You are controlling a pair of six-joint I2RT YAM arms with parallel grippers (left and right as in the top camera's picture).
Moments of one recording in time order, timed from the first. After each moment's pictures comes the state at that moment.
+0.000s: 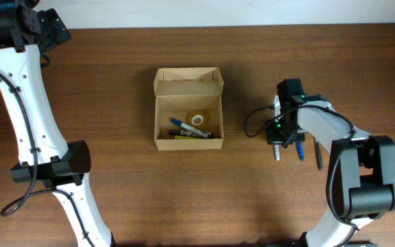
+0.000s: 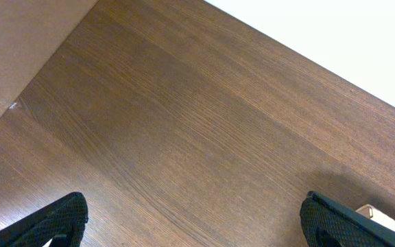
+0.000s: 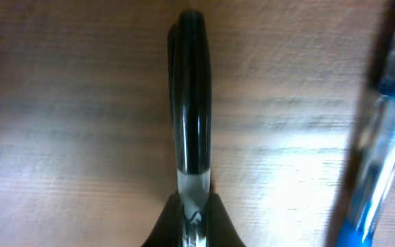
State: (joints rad) left arm 0.15 2.26 2.97 -1.68 -0.30 -0.35; right arm 0.08 1.89 1.16 -0.82 -0.05 0.08
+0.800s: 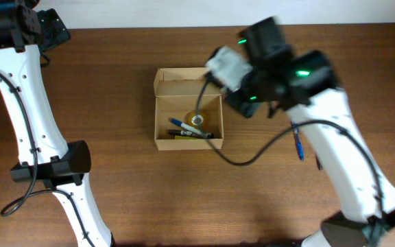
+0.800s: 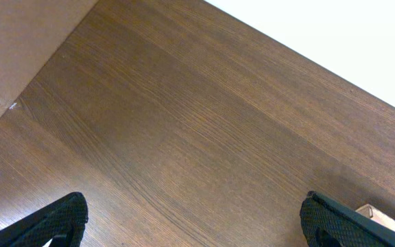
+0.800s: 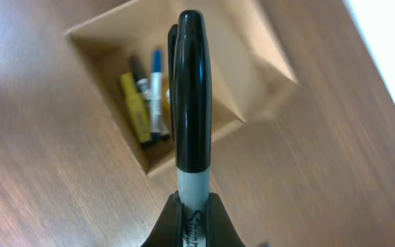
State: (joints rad) left arm 0.15 2.26 2.97 -1.68 -0.30 -0.35; right arm 0.51 1.75 1.97 -1.33 -0.10 -0.58
